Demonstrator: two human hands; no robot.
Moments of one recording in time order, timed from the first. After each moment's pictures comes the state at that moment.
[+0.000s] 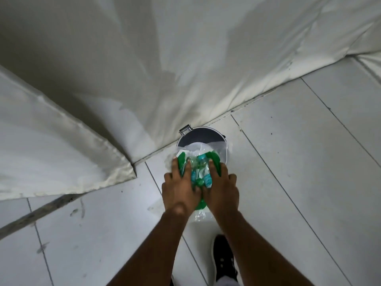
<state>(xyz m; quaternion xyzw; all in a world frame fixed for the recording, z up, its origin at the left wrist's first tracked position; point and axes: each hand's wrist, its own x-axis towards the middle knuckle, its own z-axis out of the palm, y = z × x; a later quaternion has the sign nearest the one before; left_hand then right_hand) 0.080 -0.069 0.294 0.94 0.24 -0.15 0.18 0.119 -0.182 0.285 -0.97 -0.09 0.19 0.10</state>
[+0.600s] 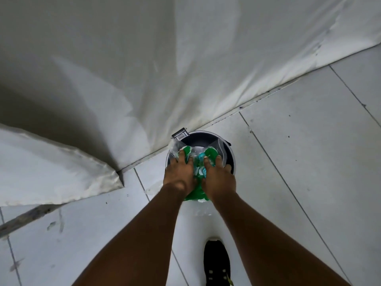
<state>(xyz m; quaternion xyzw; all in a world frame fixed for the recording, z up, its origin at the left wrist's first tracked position) 0.217 -0.042 0.156 0.94 0.14 -0.30 0.13 0.245 -0.161 0.153 -0.95 -0.15 0.27 0.01</state>
